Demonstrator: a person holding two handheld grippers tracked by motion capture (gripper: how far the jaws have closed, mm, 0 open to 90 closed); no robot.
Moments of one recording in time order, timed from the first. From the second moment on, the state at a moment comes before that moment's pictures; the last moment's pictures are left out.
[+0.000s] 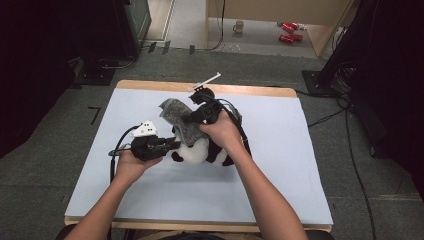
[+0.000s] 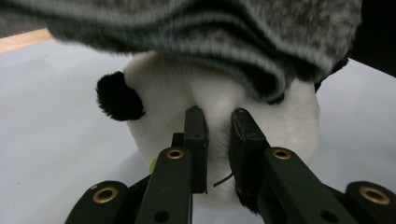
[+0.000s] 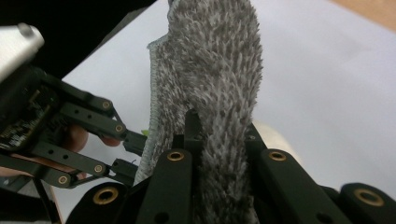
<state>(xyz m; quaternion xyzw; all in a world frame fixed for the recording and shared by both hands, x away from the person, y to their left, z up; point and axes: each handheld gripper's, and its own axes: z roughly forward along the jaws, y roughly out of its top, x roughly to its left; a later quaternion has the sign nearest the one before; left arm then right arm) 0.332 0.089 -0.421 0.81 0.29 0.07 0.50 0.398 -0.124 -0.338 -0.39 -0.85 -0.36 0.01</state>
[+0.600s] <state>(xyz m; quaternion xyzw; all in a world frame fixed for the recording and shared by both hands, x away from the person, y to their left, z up) 0.332 0.088 -0.423 0.82 0.29 0.06 0.50 0.408 -0.168 -0.359 -0.43 -0.85 -0.31 -0.03</state>
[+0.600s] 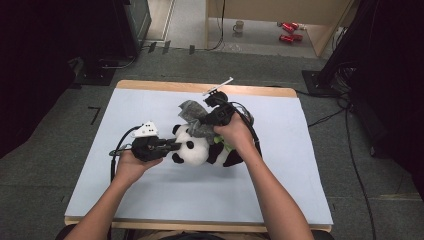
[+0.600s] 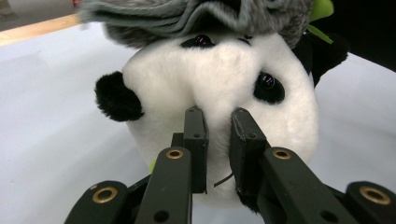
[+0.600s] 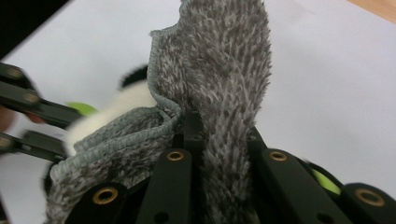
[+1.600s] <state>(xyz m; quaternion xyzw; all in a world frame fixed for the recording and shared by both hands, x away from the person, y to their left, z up) 0.336 0.093 -0.428 0.81 0.30 0.06 0.50 0.408 -0.239 -0.368 -0.47 -0.83 -0.28 -0.07</state>
